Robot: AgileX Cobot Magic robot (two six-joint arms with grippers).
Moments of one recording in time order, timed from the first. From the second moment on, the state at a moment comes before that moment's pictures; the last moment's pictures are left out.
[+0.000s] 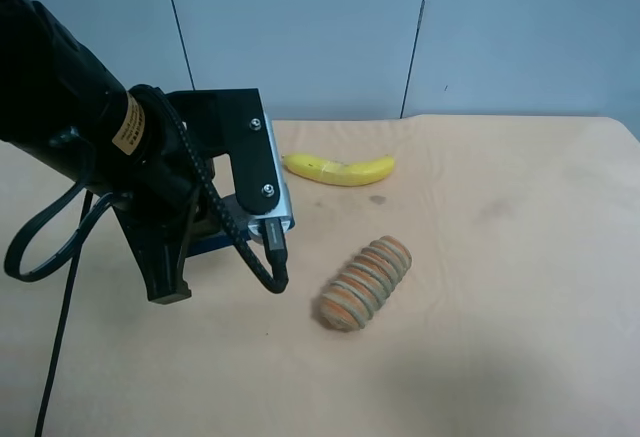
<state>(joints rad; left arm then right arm) -0.90 1.41 -0.96 0.28 0.76 0.32 0.03 0.00 -0.51 0.07 1.07 -0.07</state>
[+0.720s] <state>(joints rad) -0.91 1.41 -0.96 0.26 0.74 0.32 0.03 0.30 -0.61 0.35 0.96 0.02</state>
